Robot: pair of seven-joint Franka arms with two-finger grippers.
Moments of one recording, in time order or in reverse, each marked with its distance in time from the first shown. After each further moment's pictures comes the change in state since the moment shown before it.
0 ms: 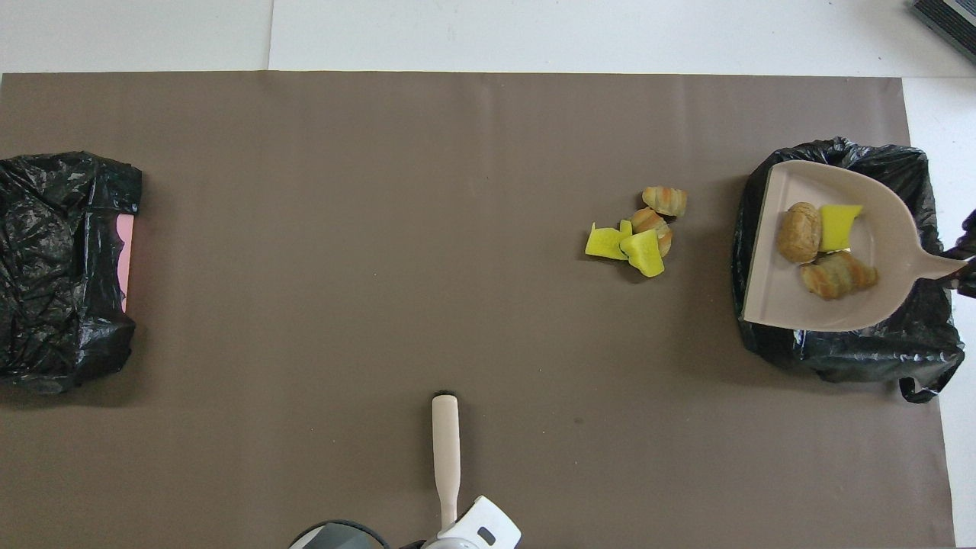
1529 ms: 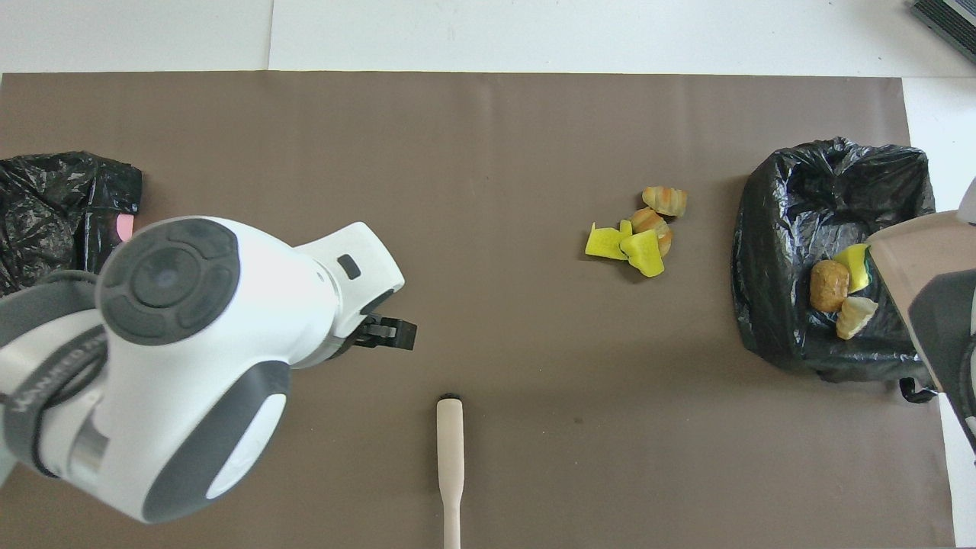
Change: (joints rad) left arm 0.588 0.152 0.048 0.769 0.101 -0.506 0.764; right arm 0.108 -0.112 0.028 -0.182 -0.743 0.102 -0.196
